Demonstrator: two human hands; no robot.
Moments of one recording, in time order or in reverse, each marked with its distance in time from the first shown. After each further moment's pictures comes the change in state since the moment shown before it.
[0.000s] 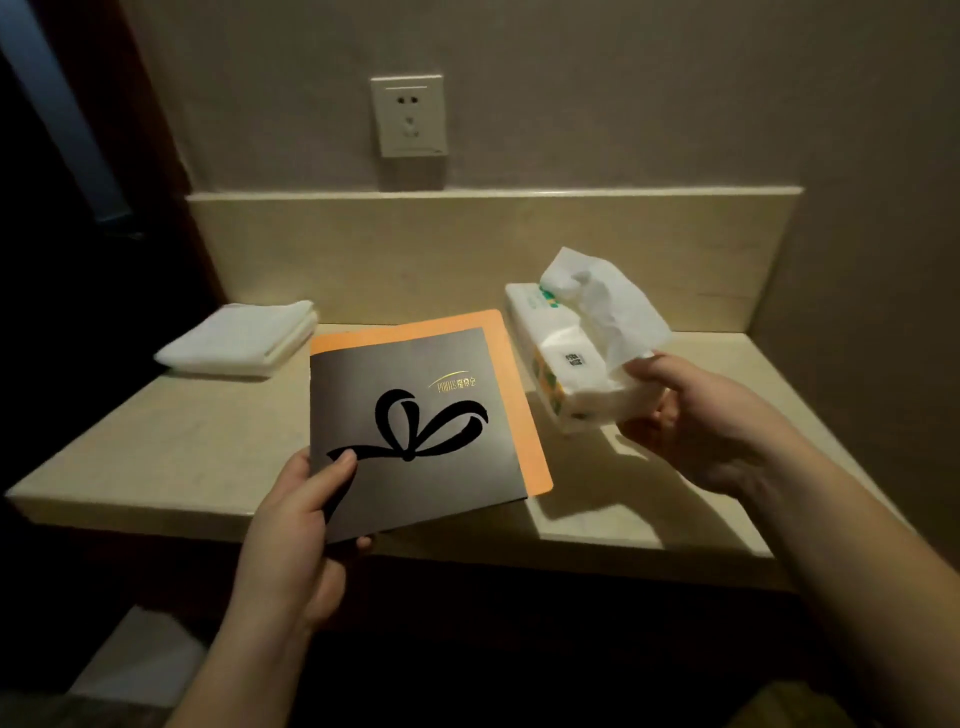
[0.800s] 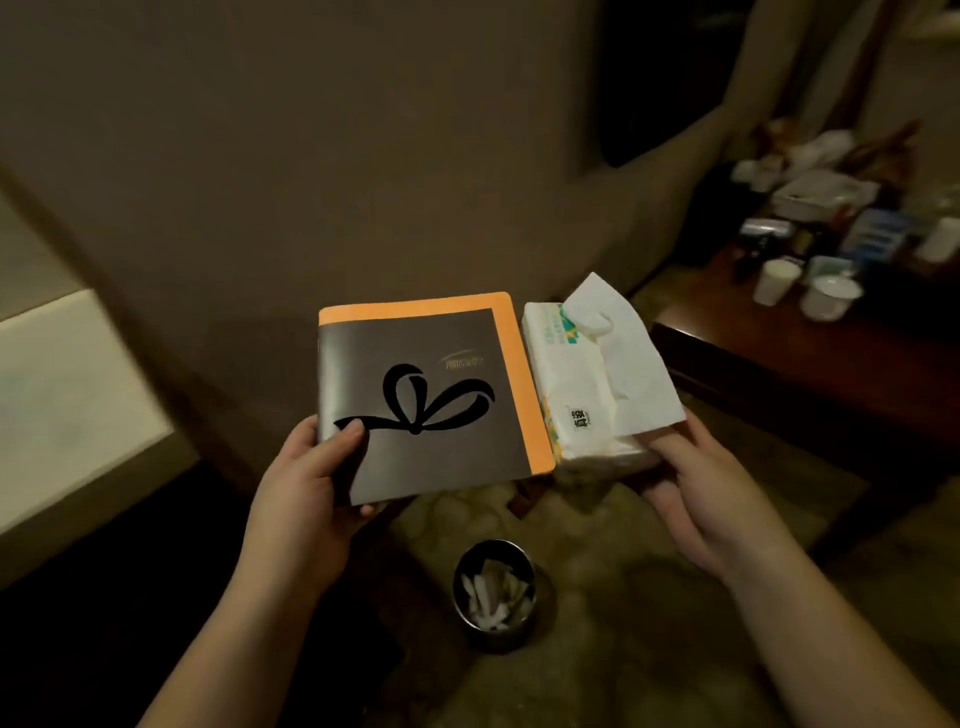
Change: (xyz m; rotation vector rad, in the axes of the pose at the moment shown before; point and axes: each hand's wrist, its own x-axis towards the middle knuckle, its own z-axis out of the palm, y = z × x) left_hand -0.292 -0.195 0.337 0.269 -0.885 -0.353; right_hand -0.391 0.084 -0.409 0.388 0.895 -0.303
